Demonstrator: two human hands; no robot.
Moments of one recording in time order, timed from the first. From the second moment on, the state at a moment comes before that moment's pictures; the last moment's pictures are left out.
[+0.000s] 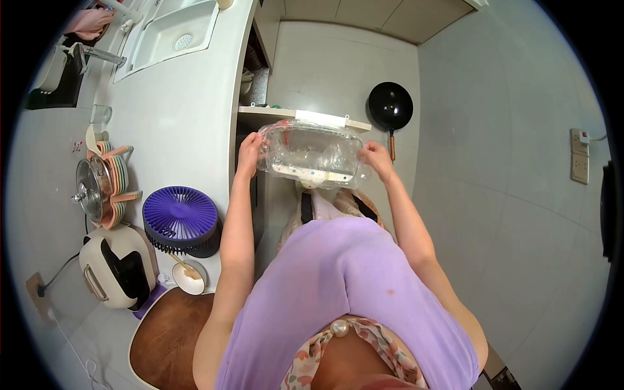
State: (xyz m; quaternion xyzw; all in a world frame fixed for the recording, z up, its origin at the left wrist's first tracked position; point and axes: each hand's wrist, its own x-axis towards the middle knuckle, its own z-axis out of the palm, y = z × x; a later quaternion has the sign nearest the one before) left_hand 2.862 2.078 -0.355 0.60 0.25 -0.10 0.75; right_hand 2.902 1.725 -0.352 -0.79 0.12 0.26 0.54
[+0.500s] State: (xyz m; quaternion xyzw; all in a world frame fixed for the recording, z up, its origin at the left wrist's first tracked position) left_hand 2.872 2.078 -0.351 0.63 0.24 -0.08 0.73; right_hand 2.905 1.718 -0.336 -0.70 0.16 0.32 0.62
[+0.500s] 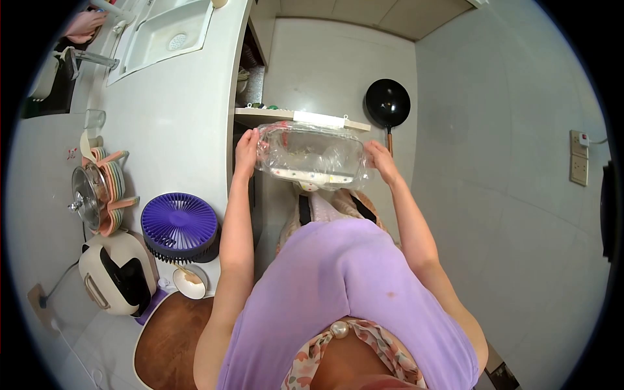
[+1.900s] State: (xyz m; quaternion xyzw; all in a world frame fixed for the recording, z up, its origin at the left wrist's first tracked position) left_hand 2.870 2.083 -0.352 0.62 0.21 -0.10 0.75; right_hand 2.900 1.709 -0.332 -0.69 0.06 0.35 0.64
